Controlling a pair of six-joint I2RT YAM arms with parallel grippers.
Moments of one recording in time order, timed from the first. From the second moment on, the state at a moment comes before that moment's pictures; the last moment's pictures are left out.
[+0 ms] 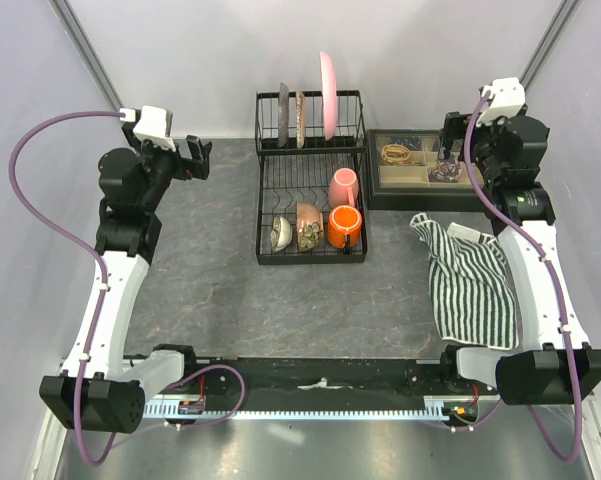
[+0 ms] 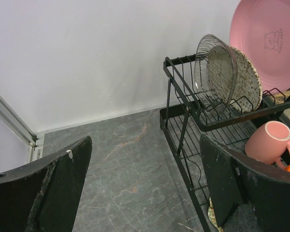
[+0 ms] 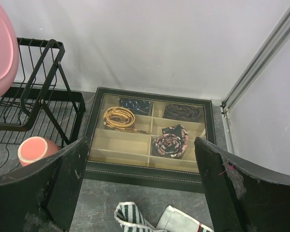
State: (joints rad) left arm -0.06 1.08 1.17 -0.05 0.18 0.07; right arm 0.00 1.23 1.36 -0.24 -0.05 -0.07
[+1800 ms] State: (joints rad) left arm -0.06 1.11 1.09 -0.04 -0.02 0.03; right arm 0.62 2.05 2.25 -0.34 0.58 -0.16
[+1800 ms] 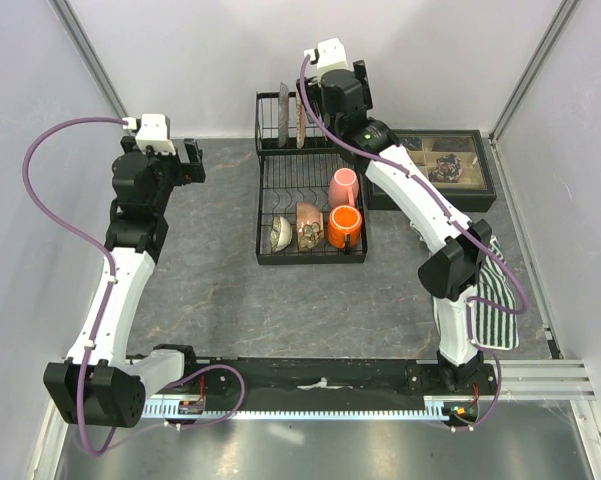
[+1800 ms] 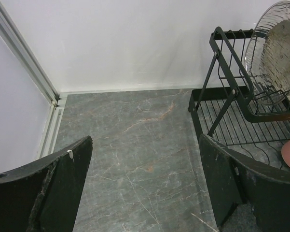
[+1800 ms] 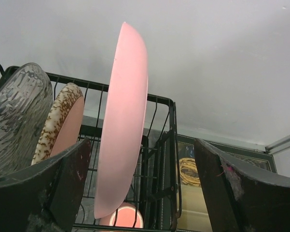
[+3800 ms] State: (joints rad) left arm -0.06 1.07 1.02 0.03 0.03 0.04; right arm 0.73 2.11 2.25 -0.17 0.86 -0.29
